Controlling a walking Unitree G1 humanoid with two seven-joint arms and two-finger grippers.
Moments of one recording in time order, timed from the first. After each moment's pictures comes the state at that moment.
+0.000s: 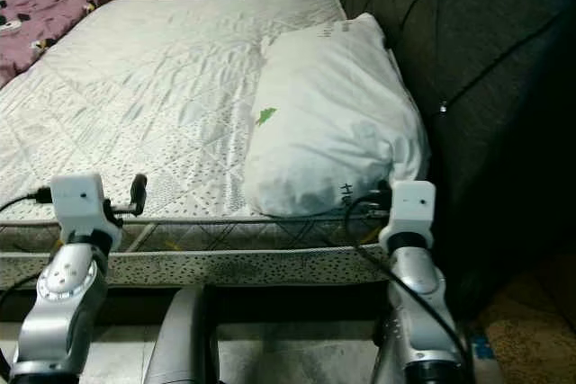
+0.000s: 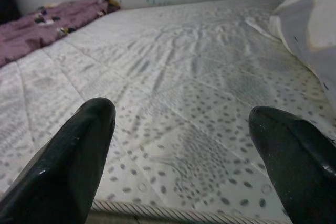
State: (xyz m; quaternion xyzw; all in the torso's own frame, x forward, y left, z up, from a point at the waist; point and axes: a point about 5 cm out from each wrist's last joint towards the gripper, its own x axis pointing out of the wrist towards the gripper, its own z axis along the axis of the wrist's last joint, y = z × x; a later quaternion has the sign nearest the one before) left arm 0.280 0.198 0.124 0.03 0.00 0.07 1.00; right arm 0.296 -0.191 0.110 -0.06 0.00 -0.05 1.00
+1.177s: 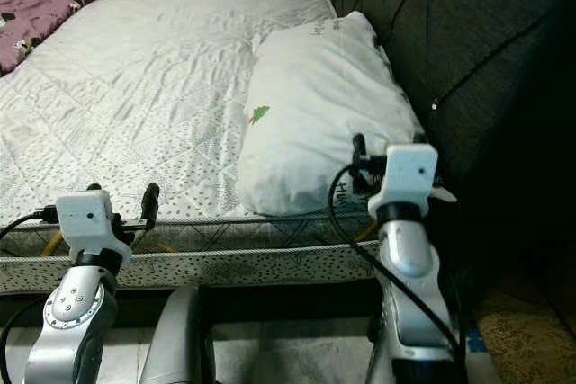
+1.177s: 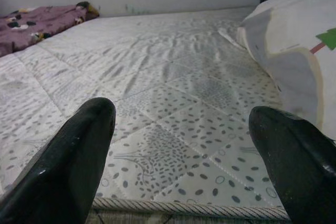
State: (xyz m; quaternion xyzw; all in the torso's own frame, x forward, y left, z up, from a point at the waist) left arm 0.258 0.178 0.121 0.01 -0.02 0.05 1.00; right arm 0.295 -0.163 0.178 -0.04 -0.12 -0.04 0.99
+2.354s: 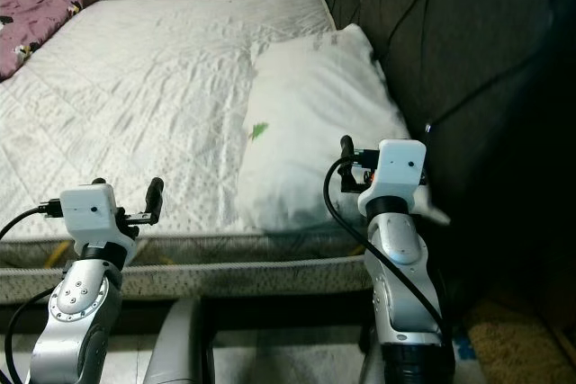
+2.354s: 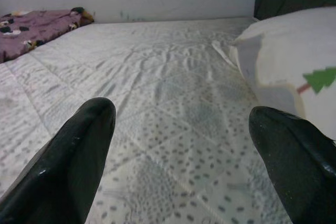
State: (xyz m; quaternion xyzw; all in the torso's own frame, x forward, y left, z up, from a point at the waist) left arm 0.265 0.174 0.127 0.00 -0.03 0.04 1.00; right arm 0.307 -0.159 0.169 0.00 -0.07 -0.03 1.00
